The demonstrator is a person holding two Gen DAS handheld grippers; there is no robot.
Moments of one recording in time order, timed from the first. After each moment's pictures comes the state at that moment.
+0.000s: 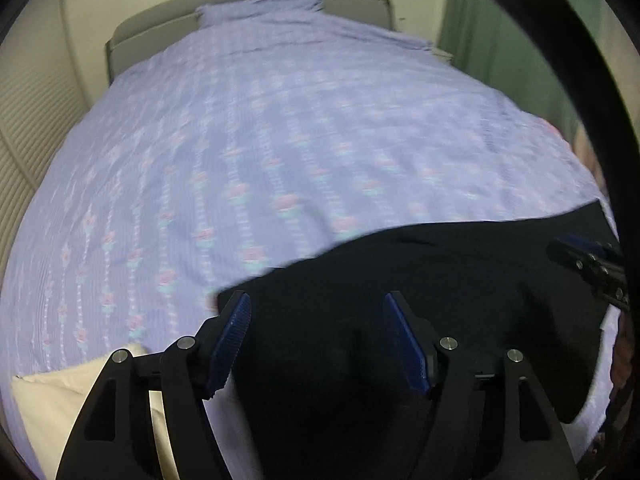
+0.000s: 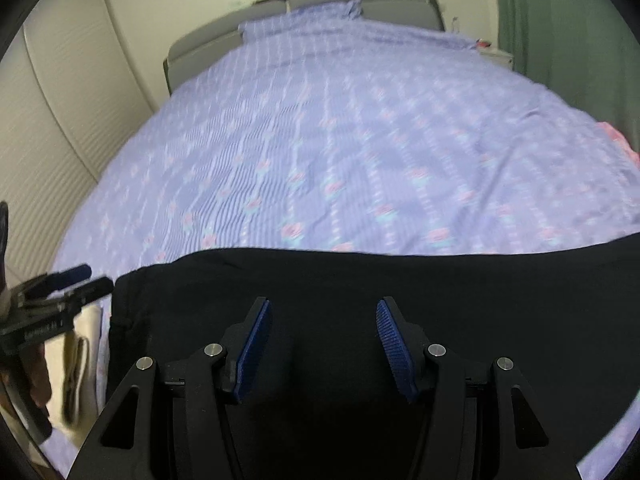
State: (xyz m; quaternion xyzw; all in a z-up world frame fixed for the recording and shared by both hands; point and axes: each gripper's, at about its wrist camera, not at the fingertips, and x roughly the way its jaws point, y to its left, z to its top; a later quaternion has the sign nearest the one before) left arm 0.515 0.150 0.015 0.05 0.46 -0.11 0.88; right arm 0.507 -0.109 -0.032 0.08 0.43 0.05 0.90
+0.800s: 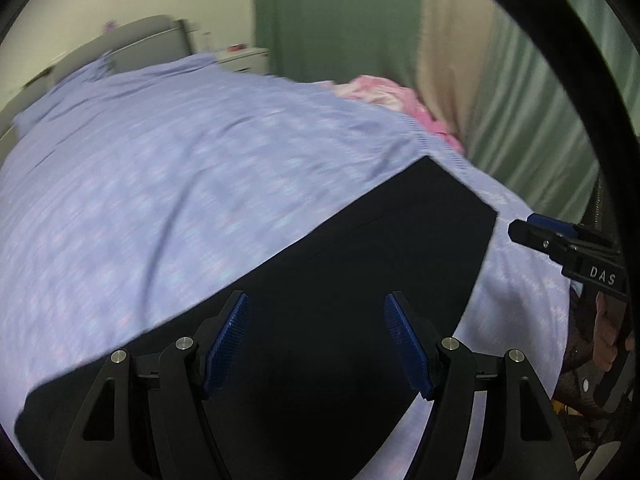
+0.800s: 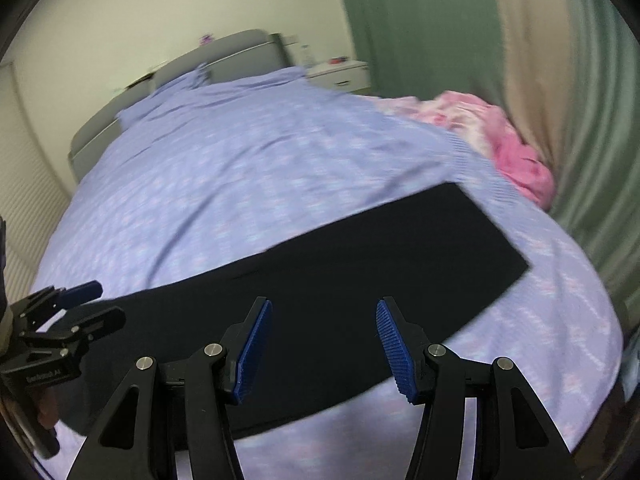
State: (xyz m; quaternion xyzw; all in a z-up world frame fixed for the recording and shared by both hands) left arm 0.484 -0.307 0.040 0.15 0.42 -0.35 0.82; right arm 0.372 -0.513 -0.002 0.16 0.38 -0.13 0.90
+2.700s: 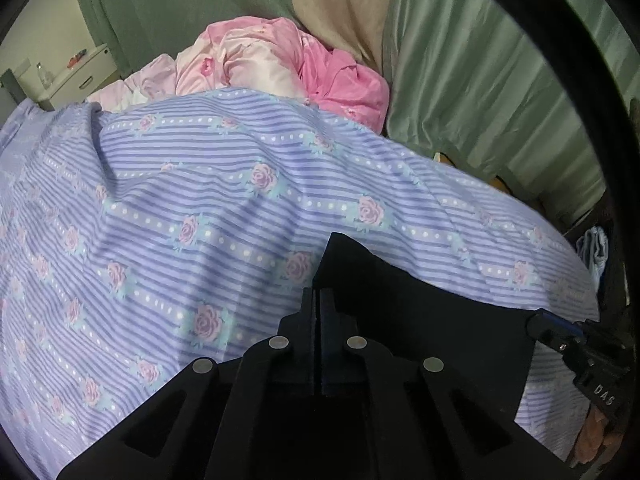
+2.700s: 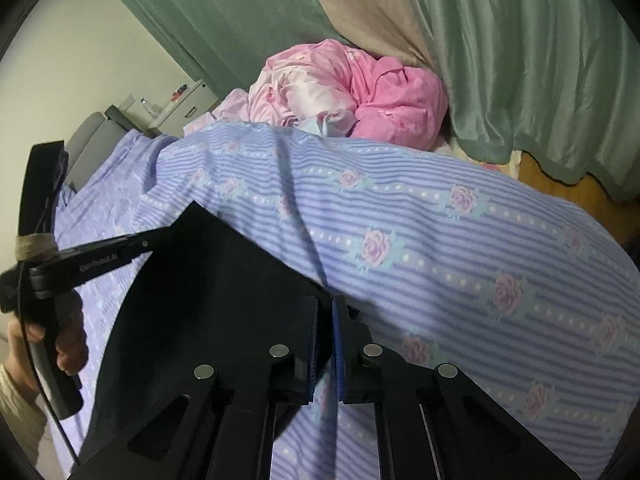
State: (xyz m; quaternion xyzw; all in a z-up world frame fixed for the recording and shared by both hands) left arm 0.603 -0.692 -0.074 0.29 0.47 -0.48 0.68; right arm 0.378 -0.742 -0.125 0.37 0.36 -0.28 0.81
